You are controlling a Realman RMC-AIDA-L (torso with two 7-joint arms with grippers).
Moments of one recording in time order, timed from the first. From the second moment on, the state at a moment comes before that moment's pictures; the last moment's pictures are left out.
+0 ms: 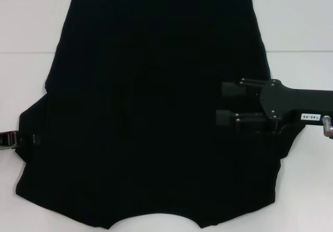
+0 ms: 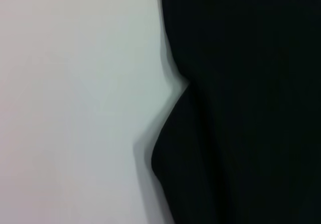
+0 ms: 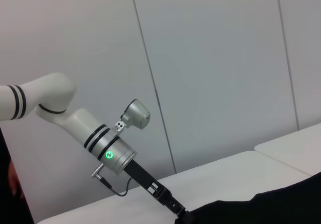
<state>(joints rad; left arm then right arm) -0.51 -2.04 0.49 0.87 2.56 1.26 -2.30 0.67 2.03 -0.60 -0.59 -1.97 -1.72 1.39</state>
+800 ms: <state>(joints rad) -0.52 -2.04 0.50 0.85 2.59 1.21 -2.30 0.67 2.03 -0.60 -0.59 -1.97 -1.71 1.39</state>
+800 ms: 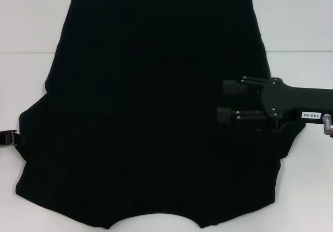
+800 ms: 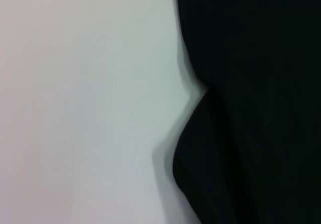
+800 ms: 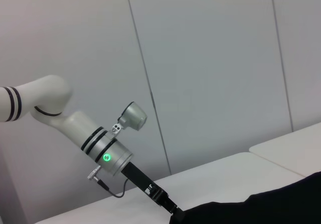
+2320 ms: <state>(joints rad) -0.50 -2.02 0.36 0.89 2.58 1.15 -2.29 0.67 2.03 -0.57 -0.58 -1.97 -1.71 1.39</state>
